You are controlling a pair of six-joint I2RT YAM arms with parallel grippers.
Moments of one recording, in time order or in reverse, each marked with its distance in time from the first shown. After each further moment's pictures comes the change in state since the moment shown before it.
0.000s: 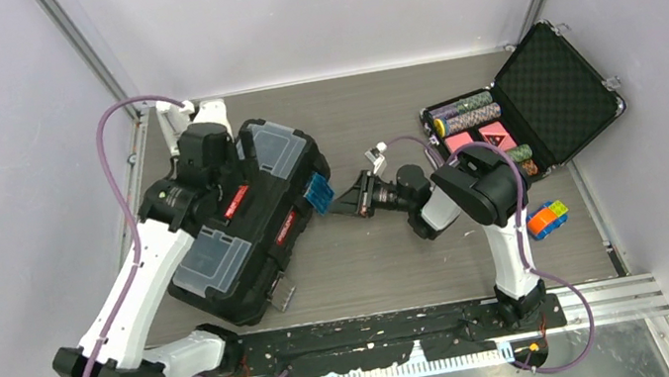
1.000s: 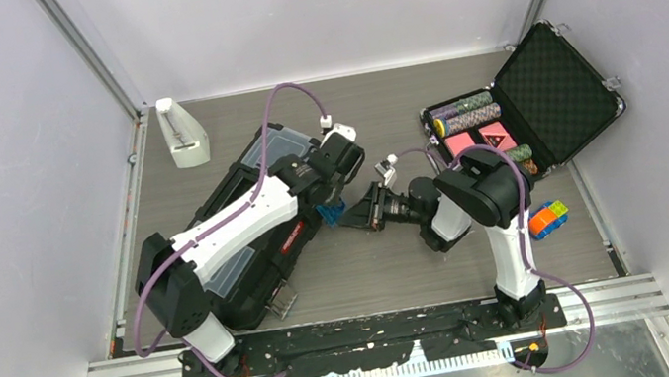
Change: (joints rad) left arm -0.386 0.496 0.120 -0.064 -0.057 -0.084; right arm 0.000 -0.022 -0.154 0.117 -0.016 0.069
